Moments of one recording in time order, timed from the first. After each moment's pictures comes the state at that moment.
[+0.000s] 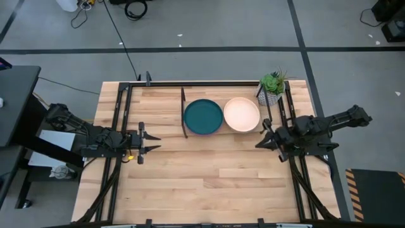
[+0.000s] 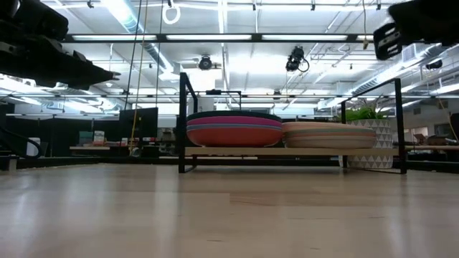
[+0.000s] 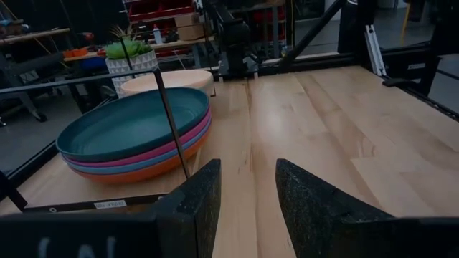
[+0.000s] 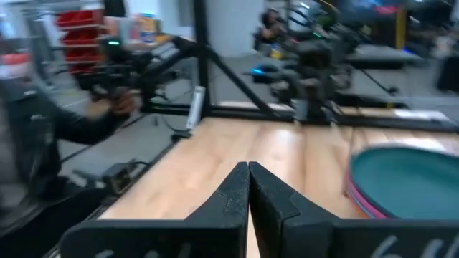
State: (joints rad) left arm -0.43 0.32 0.01 0.18 -0.51 0.04; right arm 0.24 0.30 0.21 0.04 -0.07 0.03
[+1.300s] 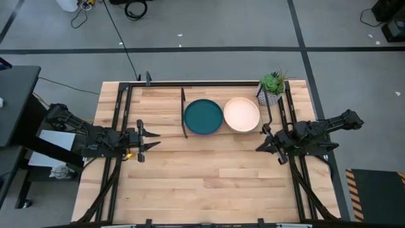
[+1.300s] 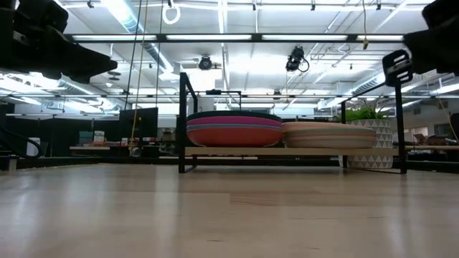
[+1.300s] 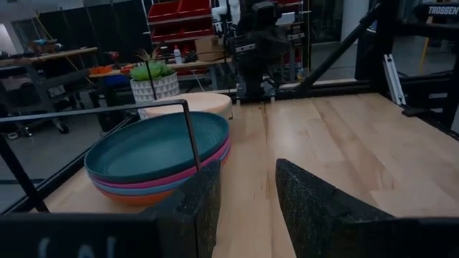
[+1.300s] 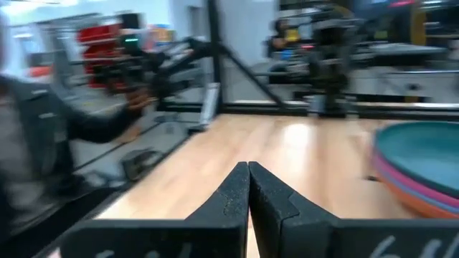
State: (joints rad) left arm -0.43 0.32 0.01 0.28 -0.58 0.07; right arm 0.26 0.08 0.01 0.07 -0.10 0.06
